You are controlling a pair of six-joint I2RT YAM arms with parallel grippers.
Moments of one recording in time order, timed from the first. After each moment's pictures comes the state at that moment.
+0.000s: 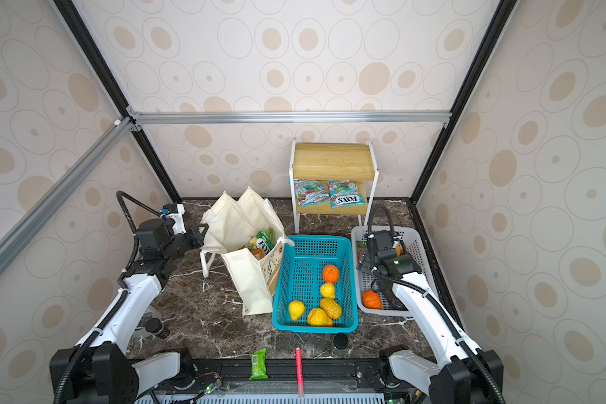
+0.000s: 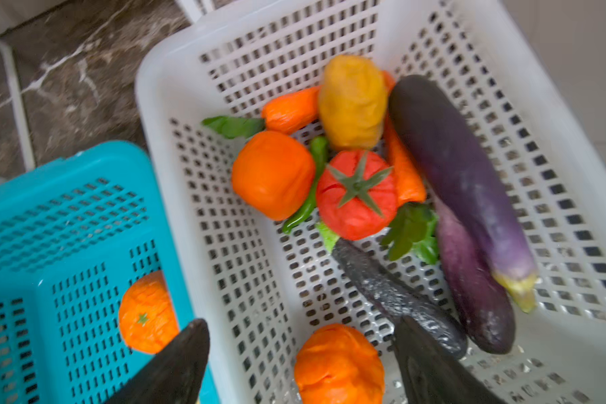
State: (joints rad) left arm 0.11 1.17 0.85 -0.06 0.41 -0.36; right arm 0.19 1.11 0.95 -0.85 0.33 0.64
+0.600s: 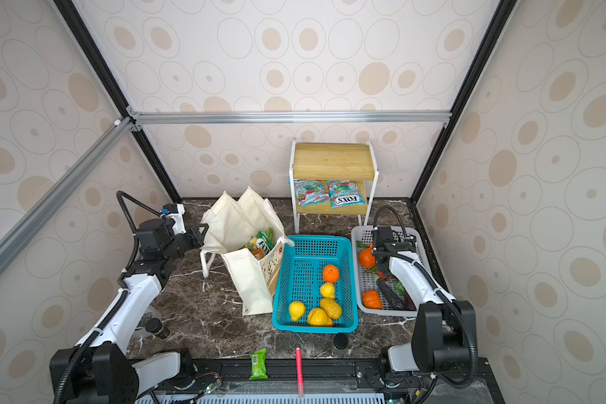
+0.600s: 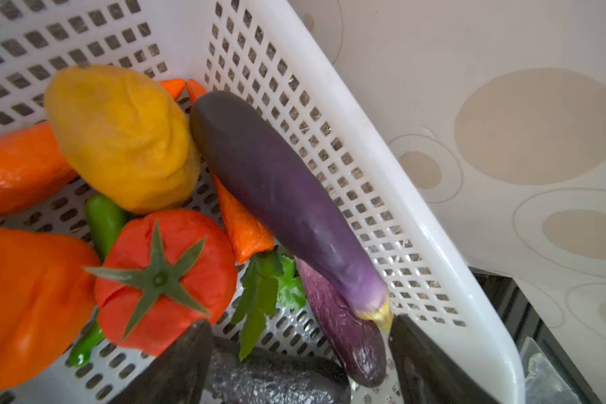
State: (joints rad) left arm 0.11 1.17 0.85 -0.06 0.41 -0.36; right arm 0.06 1.44 1.00 -0.89 0.68 0.65
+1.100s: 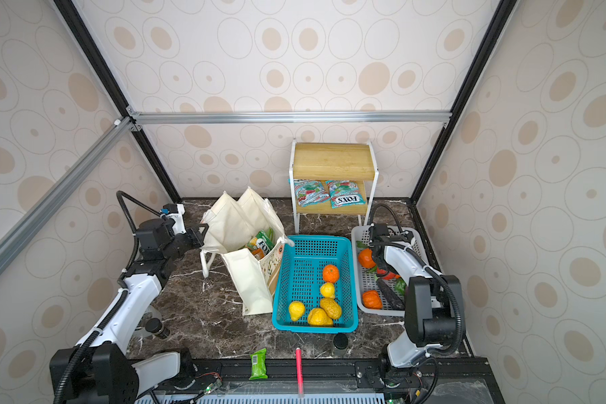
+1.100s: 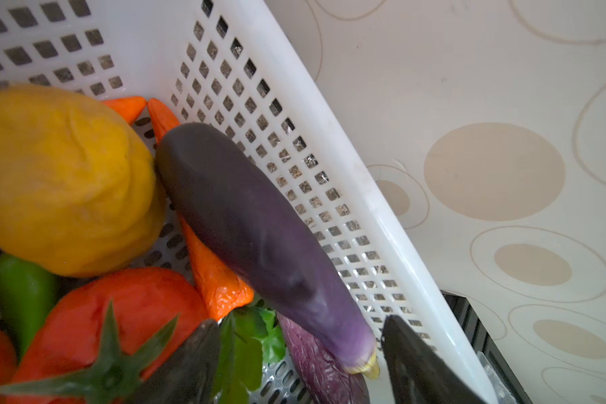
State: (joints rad) left arm 0.11 1.17 0.85 -0.06 0.41 -0.36; right arm 0.04 1.58 1.05 -0.84 0.78 0.60
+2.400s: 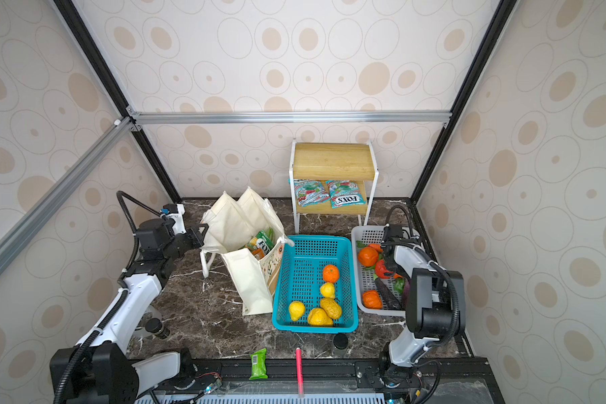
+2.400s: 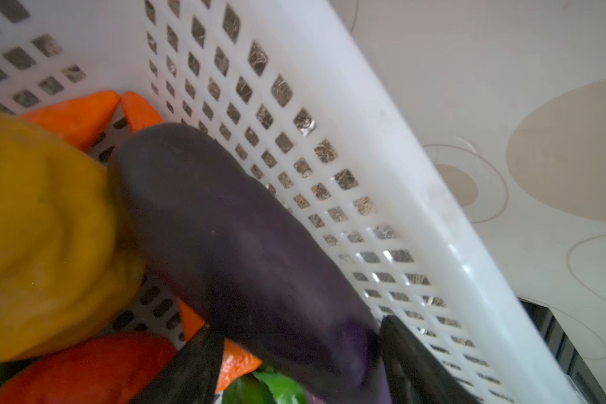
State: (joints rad) left arm 0.11 1.17 0.85 -0.06 0.41 -0.36; right arm -0.10 1.65 1.02 -0.69 0.59 0.53
